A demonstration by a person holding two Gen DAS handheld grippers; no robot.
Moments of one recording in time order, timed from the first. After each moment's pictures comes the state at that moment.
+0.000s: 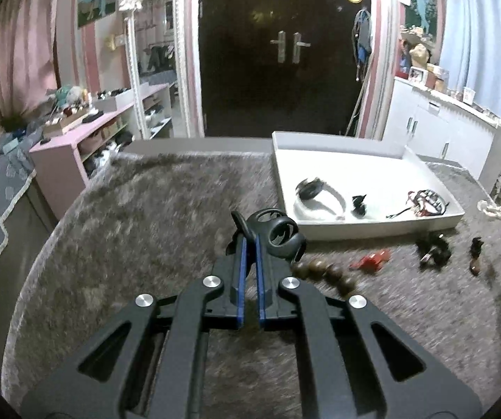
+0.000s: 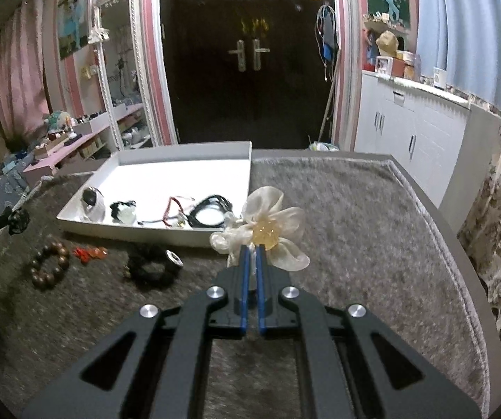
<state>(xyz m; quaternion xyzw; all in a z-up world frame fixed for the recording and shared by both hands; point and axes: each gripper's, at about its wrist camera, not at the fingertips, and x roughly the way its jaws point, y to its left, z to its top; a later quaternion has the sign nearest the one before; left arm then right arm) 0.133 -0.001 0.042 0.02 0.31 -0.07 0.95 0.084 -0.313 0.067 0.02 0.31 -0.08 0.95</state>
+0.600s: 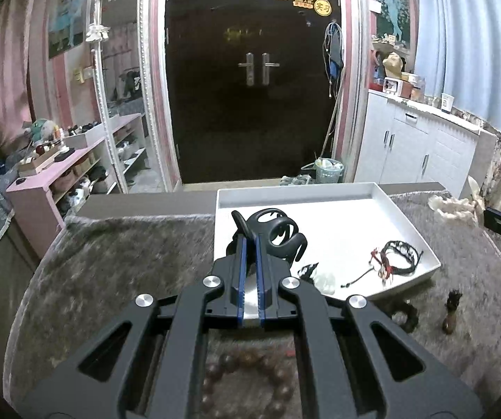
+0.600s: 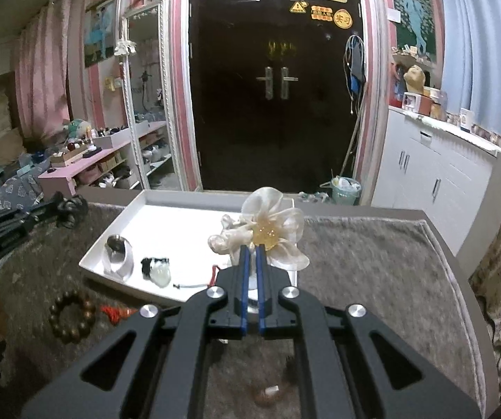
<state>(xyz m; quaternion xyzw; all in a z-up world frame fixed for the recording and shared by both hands) 0.190 -0.078 0.086 0.04 0.27 -0.12 0.95 0.144 -0.274 0.107 0.00 0.26 -0.04 0.96</state>
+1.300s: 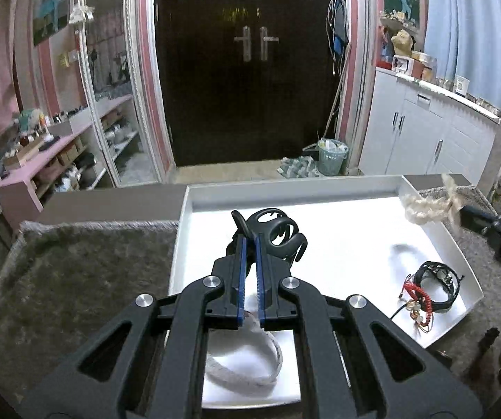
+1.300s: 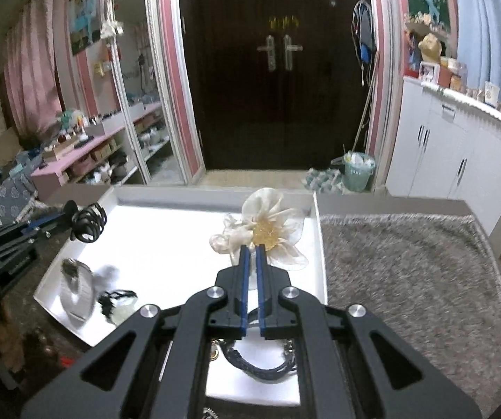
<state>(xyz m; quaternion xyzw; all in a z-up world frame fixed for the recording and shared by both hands) 0.290 -0.123 0.030 0.04 0.32 -0.12 0.94 0.269 -0.289 0.049 0.02 0.33 -0.03 0.94</state>
